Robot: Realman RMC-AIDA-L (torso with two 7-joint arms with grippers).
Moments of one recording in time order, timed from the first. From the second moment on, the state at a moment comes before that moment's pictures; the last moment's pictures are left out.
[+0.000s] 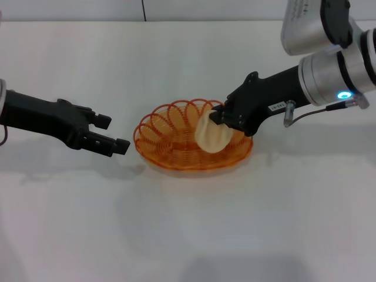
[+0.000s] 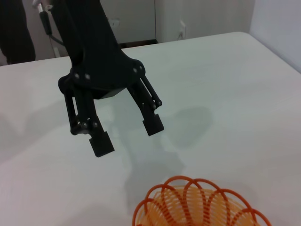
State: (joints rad) left arm -0.59 -2.01 0.82 1.03 2.29 1.75 -1.95; right arm 0.64 2.02 -1.51 -1.22 -2.04 -1.25 2.04
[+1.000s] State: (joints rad) left arm -0.57 -2.00 0.81 1.03 2.26 1.74 -1.94; right arm 0.52 2.02 -1.49 -1.34 -1.96 -1.22 1.98
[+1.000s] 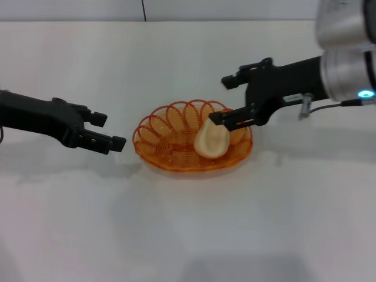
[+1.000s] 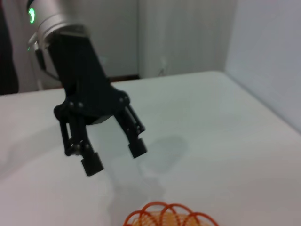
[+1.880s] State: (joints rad) left arm -0.51 -2.01 0.79 1.03 2.19 1.73 -1.79; right arm 0.31 2.01 -1.22 -1.22 -1.75 -1.40 1.73
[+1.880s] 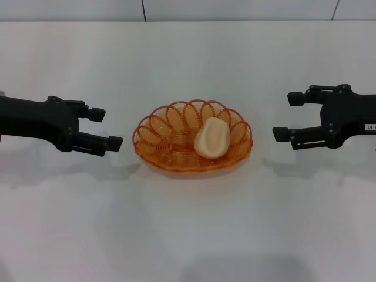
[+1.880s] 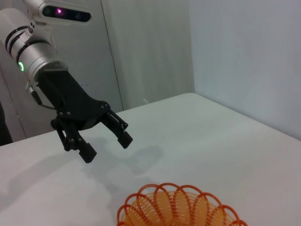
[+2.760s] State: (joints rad) left arm -0.53 -2.03 0.82 1.02 2.15 1.79 -1.70; right arm 0.31 2.01 -1.22 -1.23 -1.76 -1.44 1.72
